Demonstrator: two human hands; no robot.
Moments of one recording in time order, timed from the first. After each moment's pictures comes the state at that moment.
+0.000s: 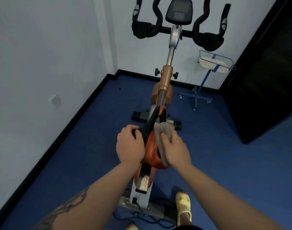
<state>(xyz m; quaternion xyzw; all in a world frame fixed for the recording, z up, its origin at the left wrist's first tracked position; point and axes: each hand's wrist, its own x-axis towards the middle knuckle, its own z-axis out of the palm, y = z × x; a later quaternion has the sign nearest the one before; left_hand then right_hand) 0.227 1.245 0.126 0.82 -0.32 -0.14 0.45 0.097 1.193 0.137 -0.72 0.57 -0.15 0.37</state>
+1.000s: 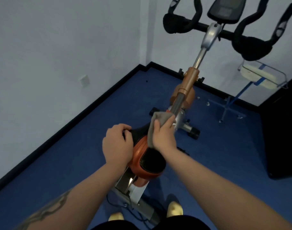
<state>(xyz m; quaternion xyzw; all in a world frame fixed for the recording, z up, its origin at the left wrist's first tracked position) 0.209 1.239 0.129 0.88 -0.24 -0.02 0.40 0.138 1.117 0.120 -0.74 0.53 -0.10 0.40</state>
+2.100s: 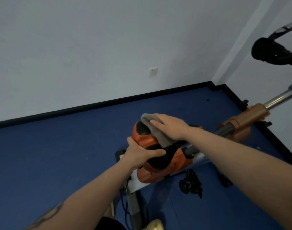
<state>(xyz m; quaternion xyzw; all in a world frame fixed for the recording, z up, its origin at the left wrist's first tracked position) 0.126 1.246 0.122 0.76 0.13 -0.27 0.58 0.194 1.074 0.141 -0.96 -0.09 0.16 0.21</state>
